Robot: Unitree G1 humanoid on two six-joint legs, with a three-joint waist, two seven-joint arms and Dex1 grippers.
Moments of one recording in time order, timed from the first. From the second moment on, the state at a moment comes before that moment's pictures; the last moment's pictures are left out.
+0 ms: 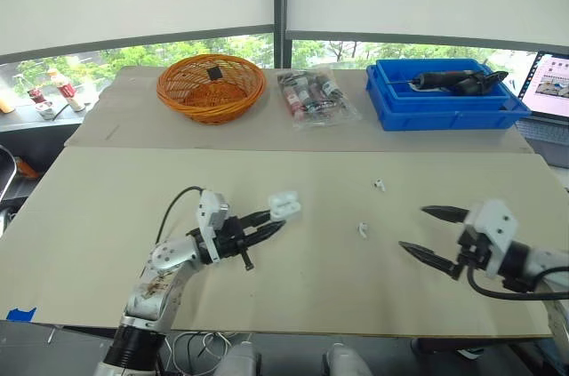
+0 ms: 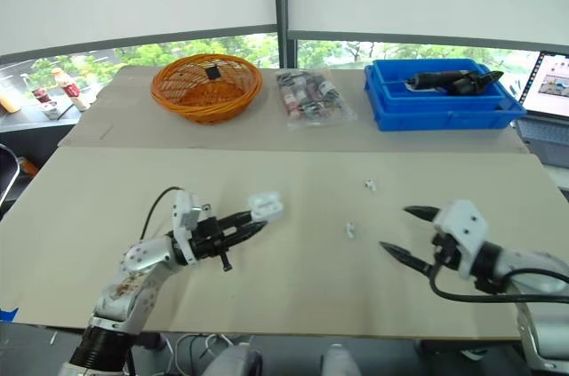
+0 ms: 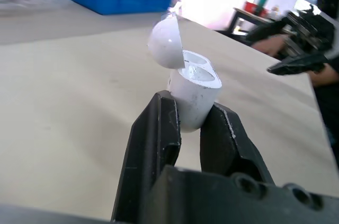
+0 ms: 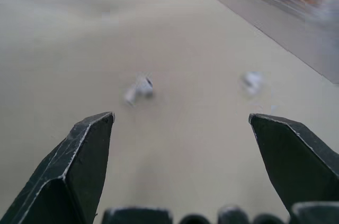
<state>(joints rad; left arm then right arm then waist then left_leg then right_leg) -0.16 0.38 -0.05 -0.07 -0.37 0.03 -0.92 0.16 -0.74 -0.41 -0.19 0.32 0.11 0.97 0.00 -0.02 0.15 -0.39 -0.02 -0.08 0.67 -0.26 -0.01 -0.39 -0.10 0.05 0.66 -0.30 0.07</state>
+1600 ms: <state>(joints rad) -0.19 0.36 -0.04 -0.01 -0.31 -0.07 -0.84 0.02 -0.26 0.04 -0.40 0.10 0.56 0.22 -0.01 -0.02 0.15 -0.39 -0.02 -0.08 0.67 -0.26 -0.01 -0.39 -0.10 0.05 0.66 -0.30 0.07</state>
